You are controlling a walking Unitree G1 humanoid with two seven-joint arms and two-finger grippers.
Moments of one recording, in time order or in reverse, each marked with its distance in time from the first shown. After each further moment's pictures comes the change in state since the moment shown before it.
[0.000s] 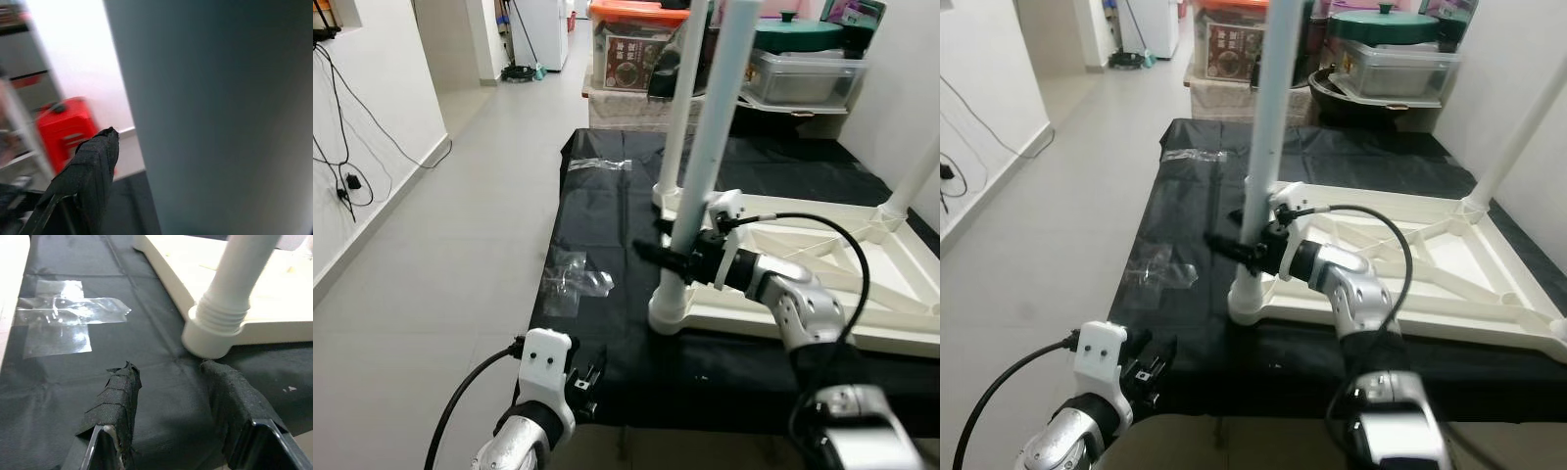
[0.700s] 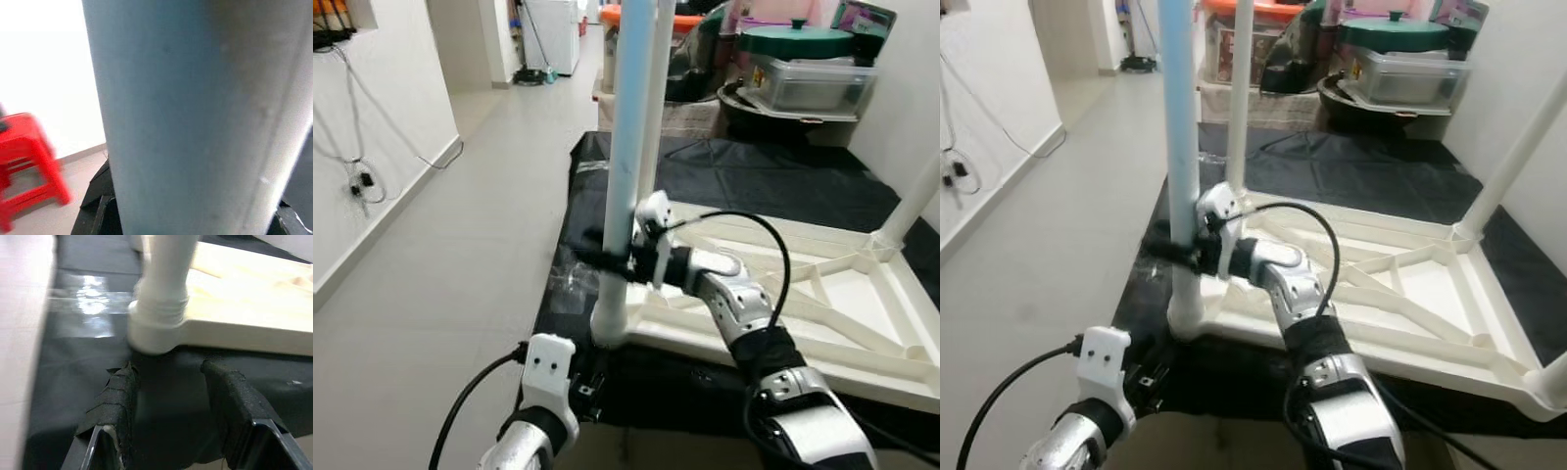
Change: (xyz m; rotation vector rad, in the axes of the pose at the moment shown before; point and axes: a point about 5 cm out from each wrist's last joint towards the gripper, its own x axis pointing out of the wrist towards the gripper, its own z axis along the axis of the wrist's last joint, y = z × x) left arm -0.003 -0.001 -0.003 -0.006 0.011 0.005; right arm 0.045 -0.005 -0.010 -0.068 -0.050 -0.431
